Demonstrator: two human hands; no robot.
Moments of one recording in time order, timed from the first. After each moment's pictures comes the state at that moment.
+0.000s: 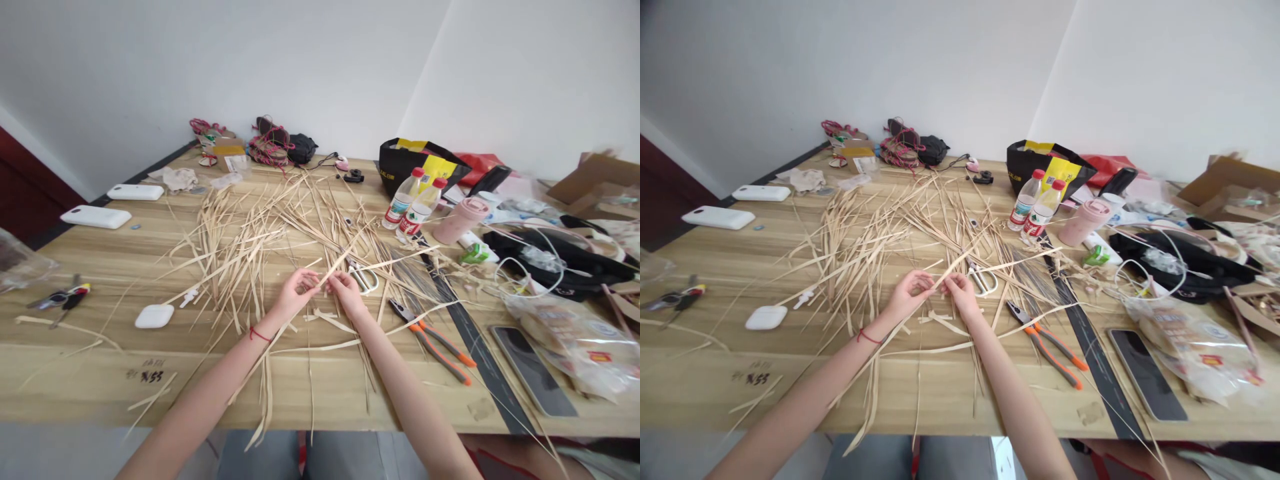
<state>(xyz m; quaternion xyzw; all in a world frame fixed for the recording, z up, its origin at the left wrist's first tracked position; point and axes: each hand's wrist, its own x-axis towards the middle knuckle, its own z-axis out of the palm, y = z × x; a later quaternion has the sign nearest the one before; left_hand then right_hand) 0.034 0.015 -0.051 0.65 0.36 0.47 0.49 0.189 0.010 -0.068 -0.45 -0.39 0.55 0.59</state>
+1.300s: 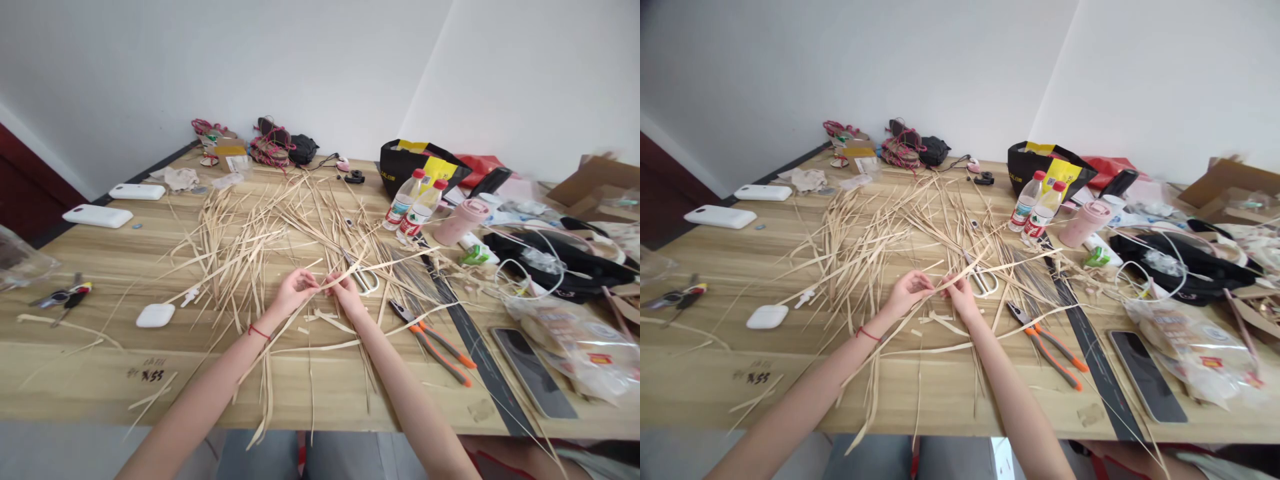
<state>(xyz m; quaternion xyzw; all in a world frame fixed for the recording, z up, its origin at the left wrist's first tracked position) 0.029 0.019 -0.050 0.60 0.37 0.45 0.55 0.185 0.008 -0.065 -0.46 -0.42 0.54 0.56</state>
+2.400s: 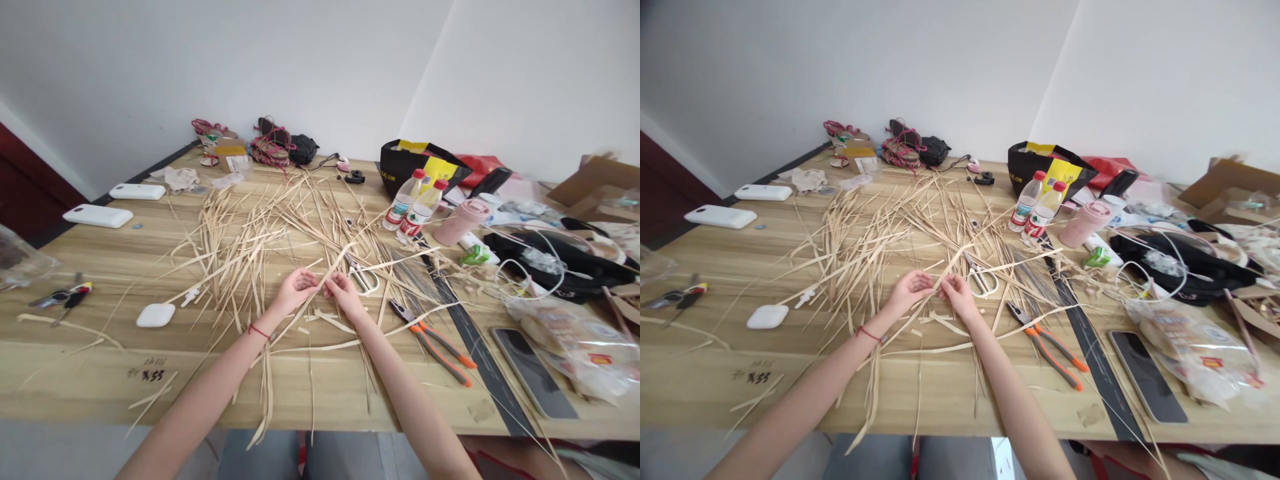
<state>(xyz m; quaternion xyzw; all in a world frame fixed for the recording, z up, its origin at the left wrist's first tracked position) 0.030 0.025 -0.057 0.58 0.35 0.46 0.58 0.187 0.011 -0.074 -0.42 -0.47 0.54 0.55</state>
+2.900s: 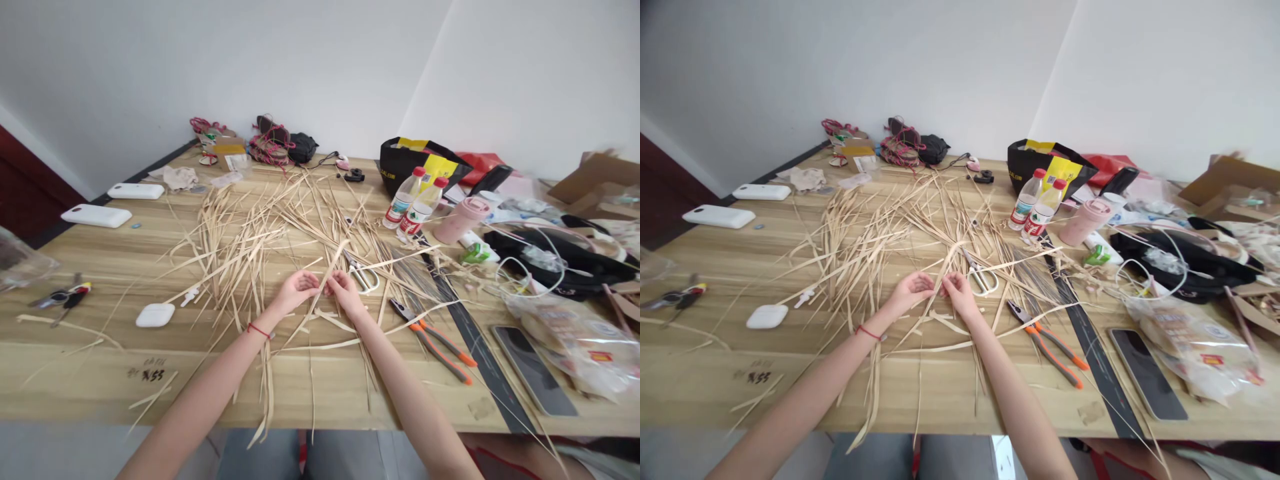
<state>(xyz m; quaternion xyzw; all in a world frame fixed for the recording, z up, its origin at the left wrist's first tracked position) 0.029 0.025 -0.057 0.58 0.34 0.42 0.62 0.188 0.010 -0.073 -0.42 -0.46 0.54 0.56</state>
